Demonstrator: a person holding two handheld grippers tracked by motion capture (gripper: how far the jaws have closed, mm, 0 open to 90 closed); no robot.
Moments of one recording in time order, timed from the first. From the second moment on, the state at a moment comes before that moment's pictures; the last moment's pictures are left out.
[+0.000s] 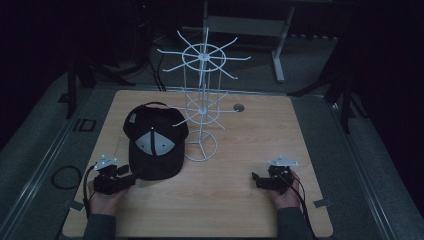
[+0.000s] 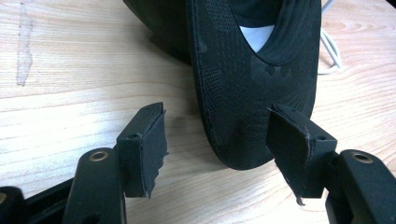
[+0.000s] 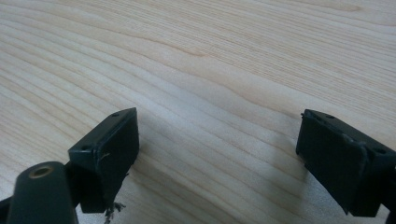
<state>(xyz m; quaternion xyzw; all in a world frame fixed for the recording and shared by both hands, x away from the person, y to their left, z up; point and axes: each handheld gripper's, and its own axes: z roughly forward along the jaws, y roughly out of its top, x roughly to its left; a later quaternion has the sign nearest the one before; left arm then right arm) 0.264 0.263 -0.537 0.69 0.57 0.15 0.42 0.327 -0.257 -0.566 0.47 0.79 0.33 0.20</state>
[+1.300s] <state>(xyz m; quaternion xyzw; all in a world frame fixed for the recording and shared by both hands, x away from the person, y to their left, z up) 0.277 0.262 -0.549 0.71 0.56 0.12 0.41 0.327 -0.257 -0.566 0.47 0.79 0.33 0.20</state>
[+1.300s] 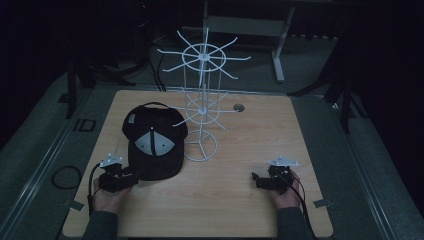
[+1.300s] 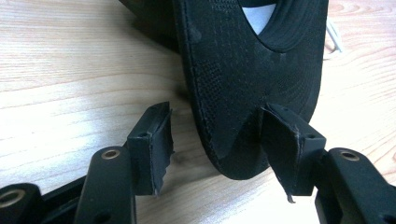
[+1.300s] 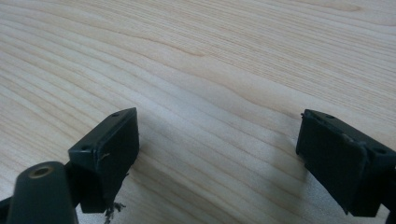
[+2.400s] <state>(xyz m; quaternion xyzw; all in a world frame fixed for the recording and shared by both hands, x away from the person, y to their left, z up) 0.285 0.251 -0.553 0.73 0.52 0.06 0.43 0.327 -0.257 -0.566 0.47 0.79 0.33 0.20</state>
